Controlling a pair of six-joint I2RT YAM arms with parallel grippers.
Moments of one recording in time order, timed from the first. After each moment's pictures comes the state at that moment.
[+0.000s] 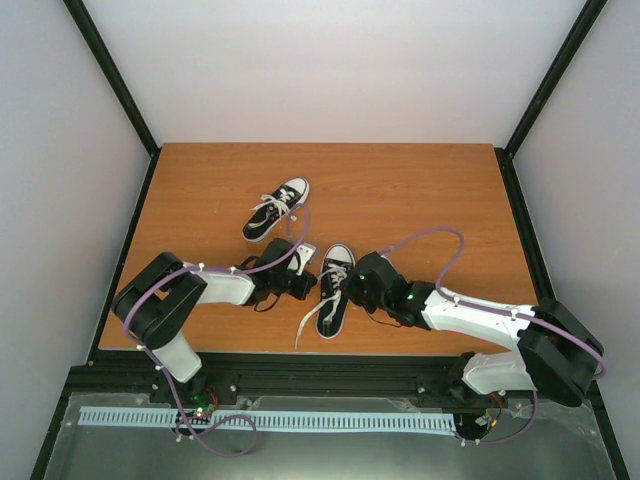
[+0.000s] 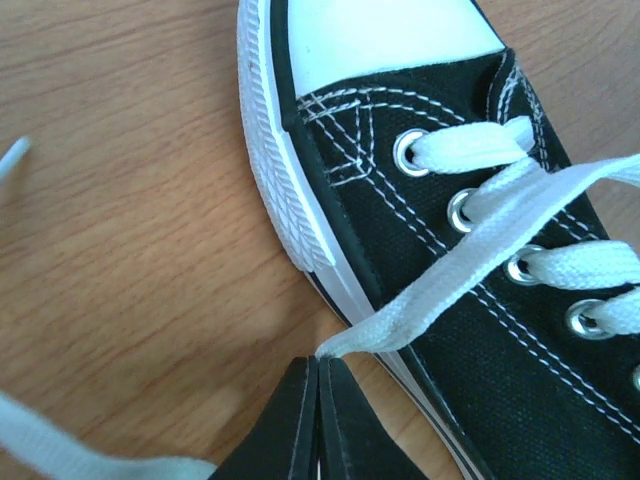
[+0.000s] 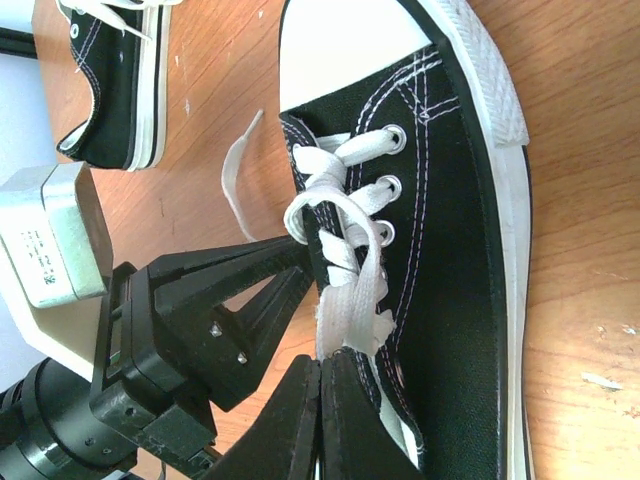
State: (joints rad) left arm -0.67 1.66 0.63 0.21 0.25 -0.27; right arm 0.89 1.28 0.61 -0.07 0.06 1.38
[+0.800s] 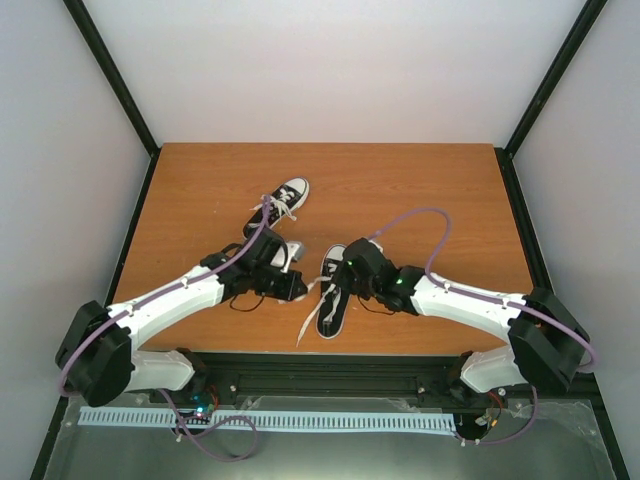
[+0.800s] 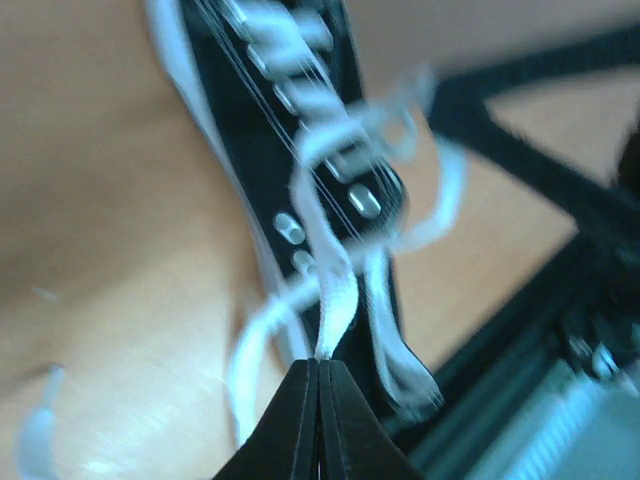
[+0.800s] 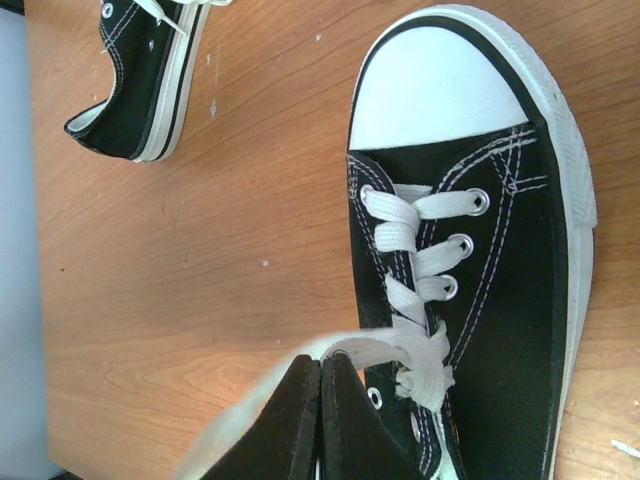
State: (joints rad) left arm -0.68 1.26 0.78 -0.46 0.34 -0.49; right arm 0.89 1.36 0.77 -0.18 0.09 1.21
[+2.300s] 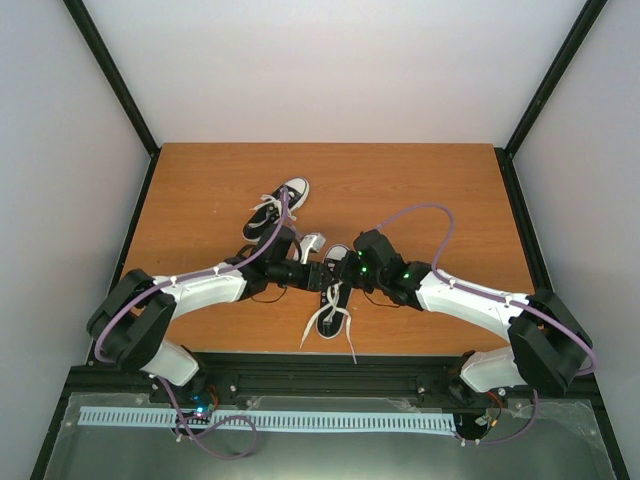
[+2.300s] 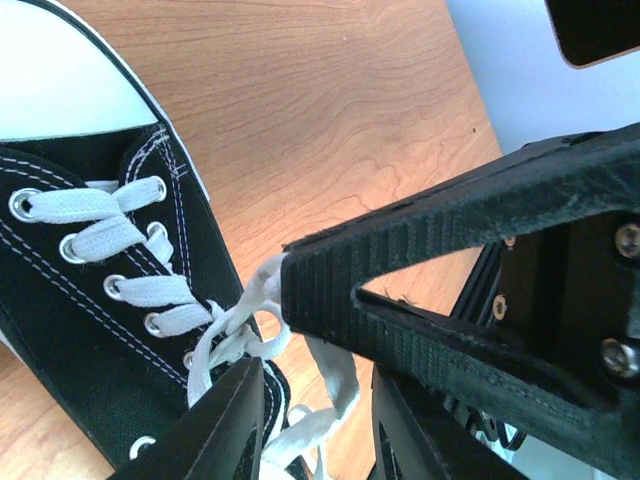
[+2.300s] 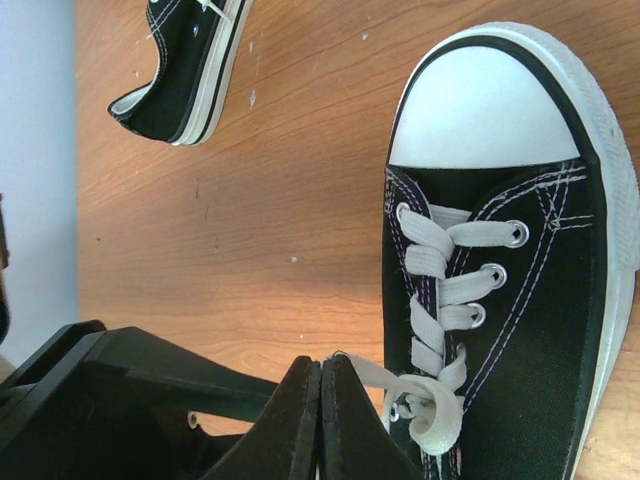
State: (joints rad) left arm -0.69 1.48 0.72 0.08 0.58 -0.59; right arm 0.80 1.36 0.76 -0.12 -0.07 1.09
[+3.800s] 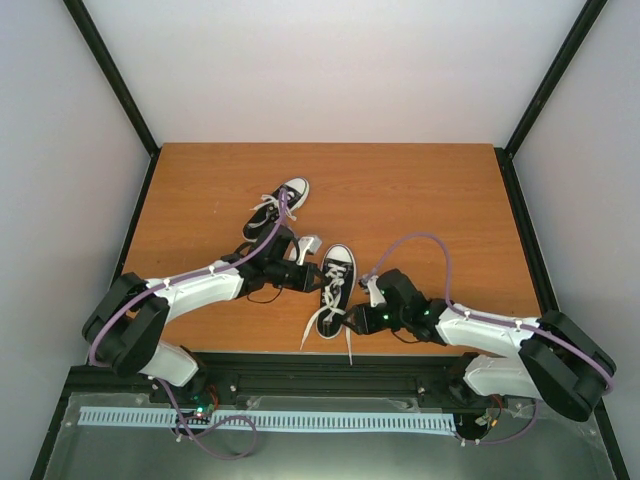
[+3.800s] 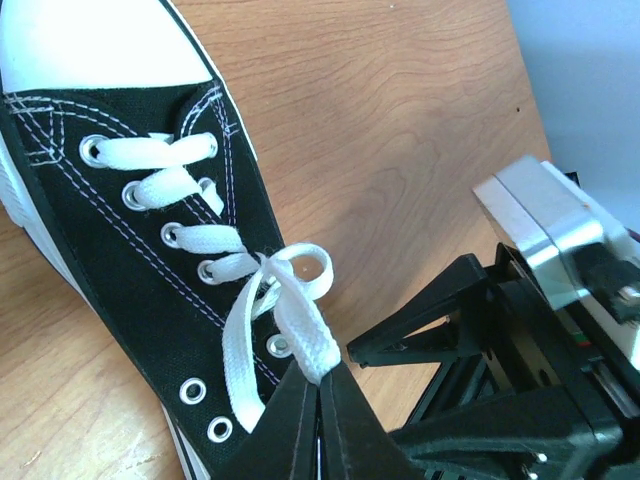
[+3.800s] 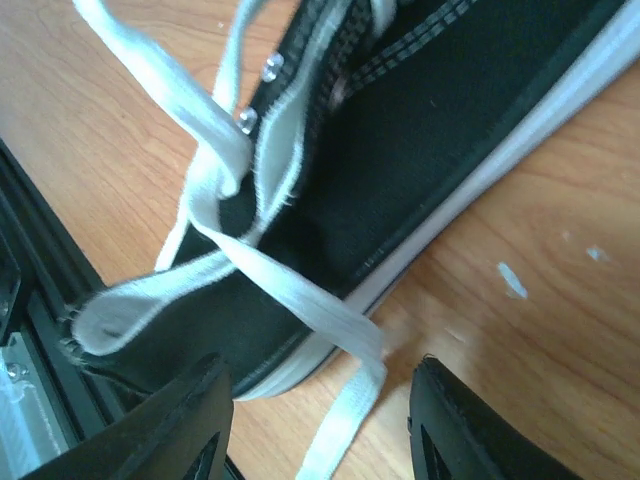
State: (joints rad) left arm -0.67 1.46 0.75 -0.07 0.55 -0.54; right arm 0.79 1.19 0.38 0.00 -0.36 0.57
